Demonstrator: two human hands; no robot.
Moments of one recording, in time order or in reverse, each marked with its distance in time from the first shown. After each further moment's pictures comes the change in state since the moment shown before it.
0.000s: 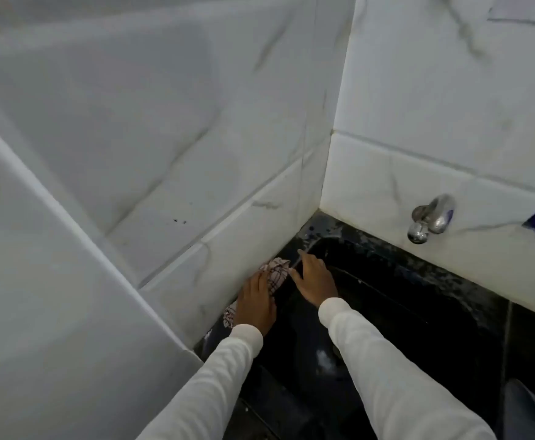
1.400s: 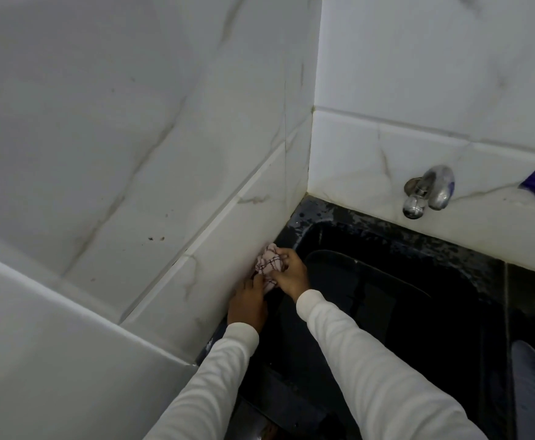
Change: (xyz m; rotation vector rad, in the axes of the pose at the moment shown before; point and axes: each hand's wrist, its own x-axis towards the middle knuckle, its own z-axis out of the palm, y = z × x) left_hand 0.021 -0.022 -0.002 0.102 -0.123 0.009; right_hand 0.020 -0.035 0.052 0.878 0.065 0.393
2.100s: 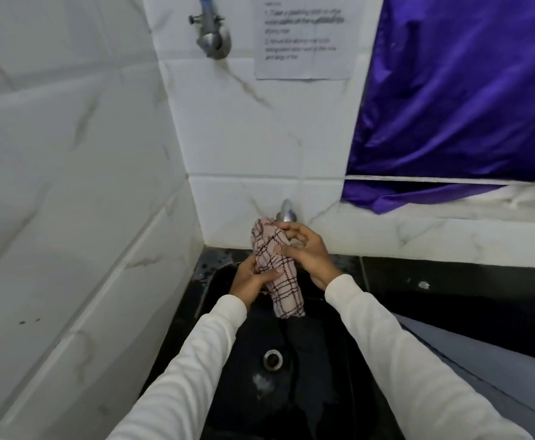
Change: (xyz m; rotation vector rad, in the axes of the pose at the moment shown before) left_hand -0.002 0.220 -0.107 -1.437 -0.497 0.330; right_hand -0.119 -0.116 -0.261 0.289 0.204 -0.368
